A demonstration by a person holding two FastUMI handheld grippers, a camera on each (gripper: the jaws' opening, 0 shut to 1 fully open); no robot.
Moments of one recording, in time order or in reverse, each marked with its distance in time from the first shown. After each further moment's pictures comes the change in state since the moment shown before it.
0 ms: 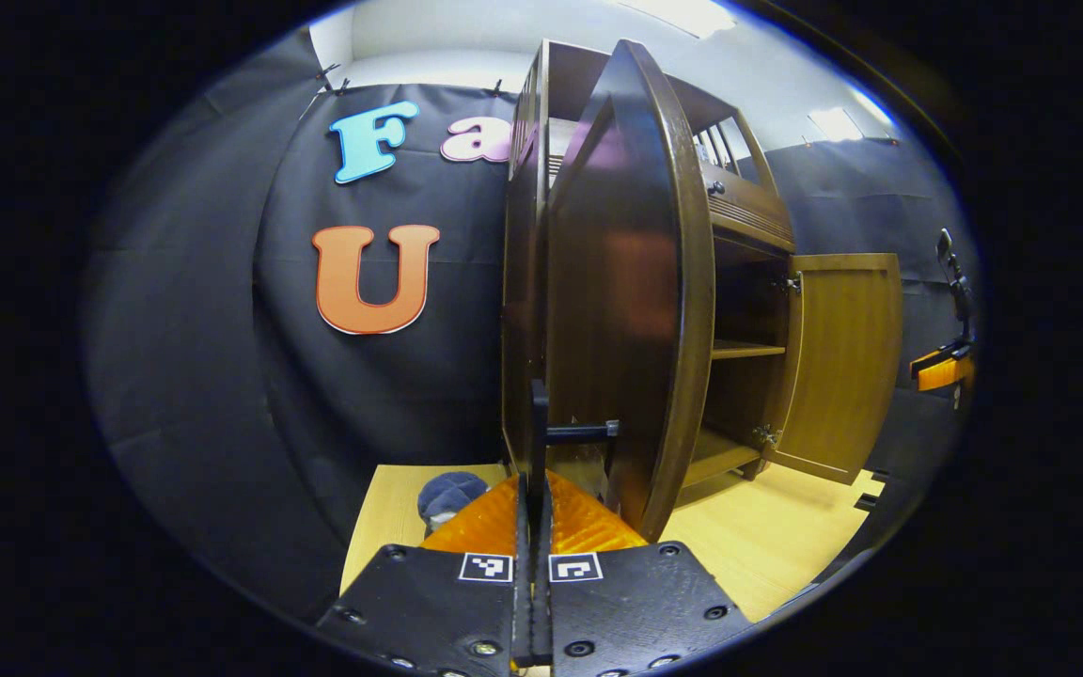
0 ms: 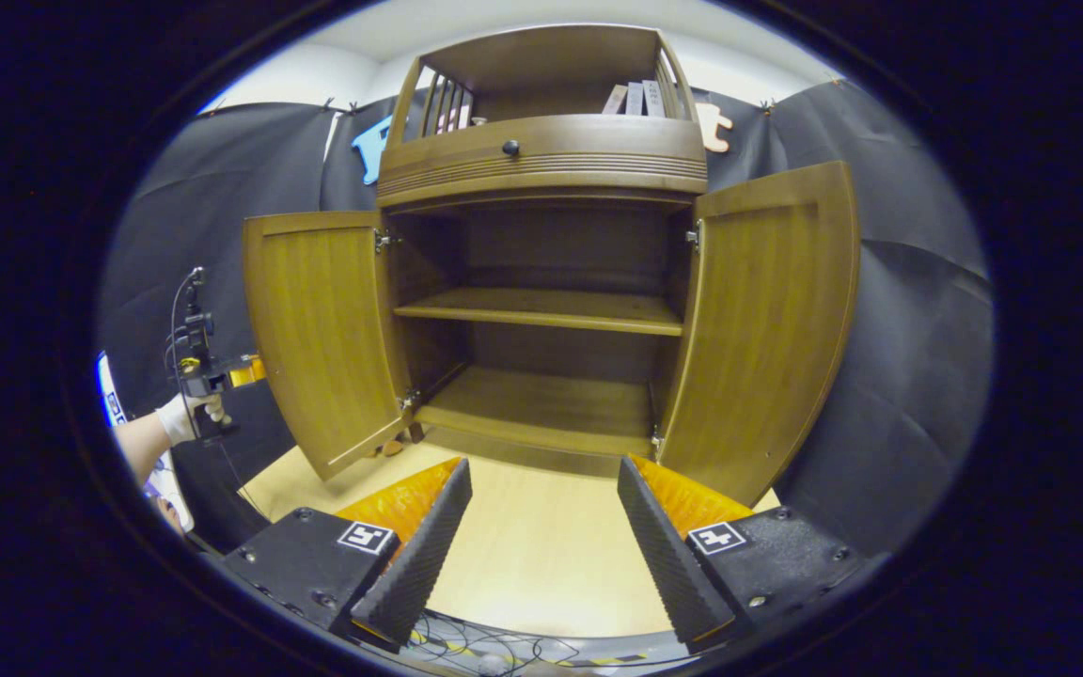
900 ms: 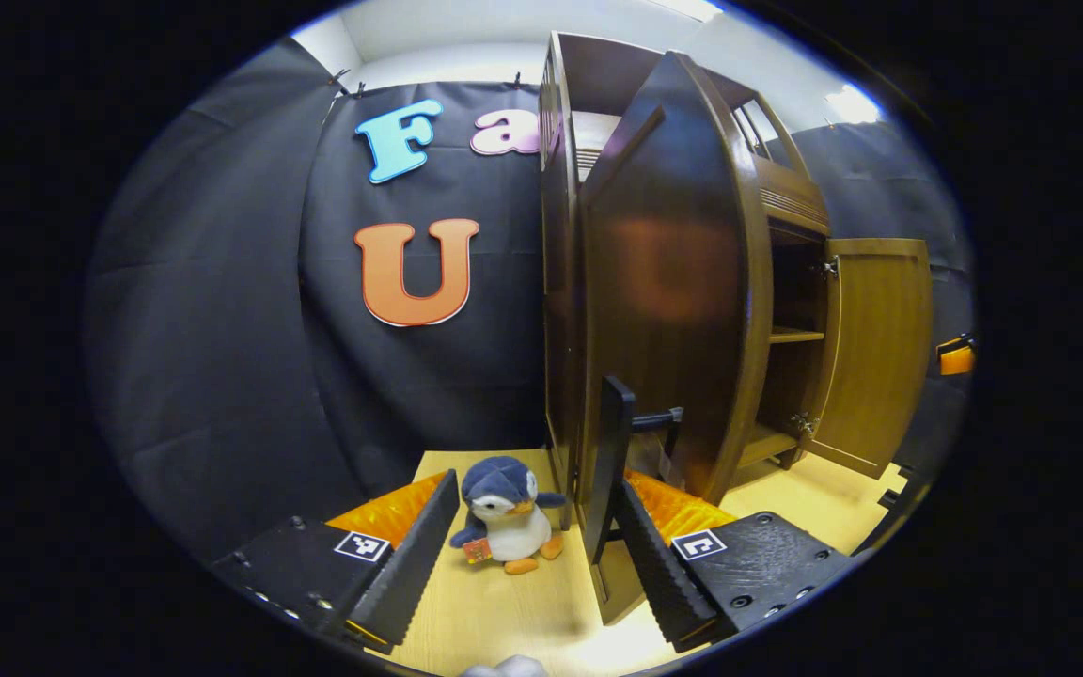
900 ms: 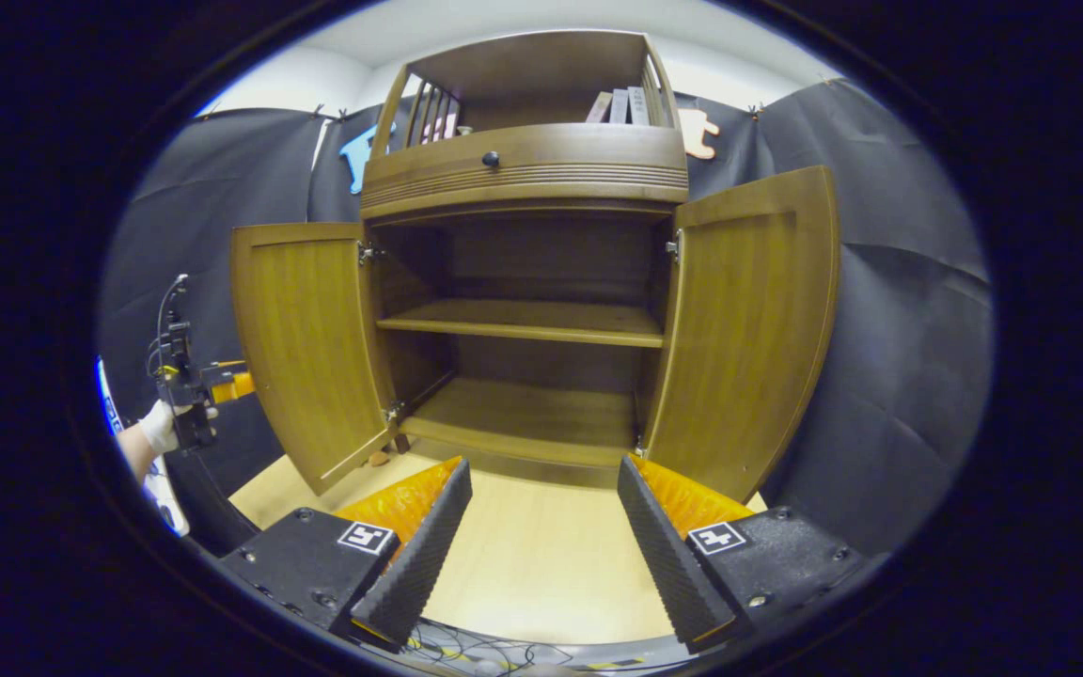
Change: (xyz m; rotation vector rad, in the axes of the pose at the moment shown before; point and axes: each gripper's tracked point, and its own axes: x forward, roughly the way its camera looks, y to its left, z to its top) left arm -0.035 0.022 0.004 0.040 0.045 0.185; right arm 0.004 -0.020 0.011 0.011 -0.035 -0.034
